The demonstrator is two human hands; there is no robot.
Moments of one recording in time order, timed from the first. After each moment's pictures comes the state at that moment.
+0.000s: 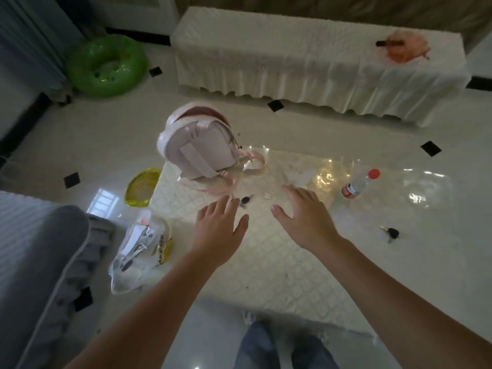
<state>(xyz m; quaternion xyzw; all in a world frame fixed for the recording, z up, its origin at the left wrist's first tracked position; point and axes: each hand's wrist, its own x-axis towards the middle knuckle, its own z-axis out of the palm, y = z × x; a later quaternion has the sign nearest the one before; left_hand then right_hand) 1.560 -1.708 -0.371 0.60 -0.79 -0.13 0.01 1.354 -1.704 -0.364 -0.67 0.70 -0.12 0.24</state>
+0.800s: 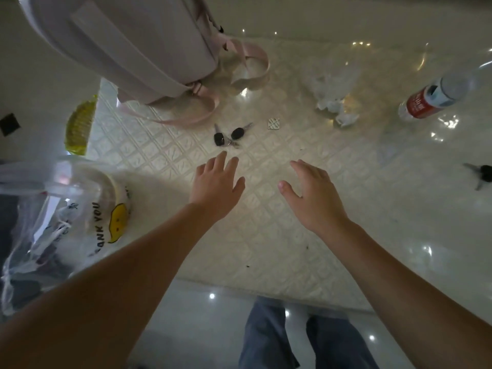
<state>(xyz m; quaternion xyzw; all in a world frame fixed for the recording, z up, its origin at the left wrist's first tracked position) 1.559 -1.767 -0.692 0.56 -0.81 -0.16 -0.09 1.353 -1.706 -0.667 -0.57 0.74 -0.11 0.35</state>
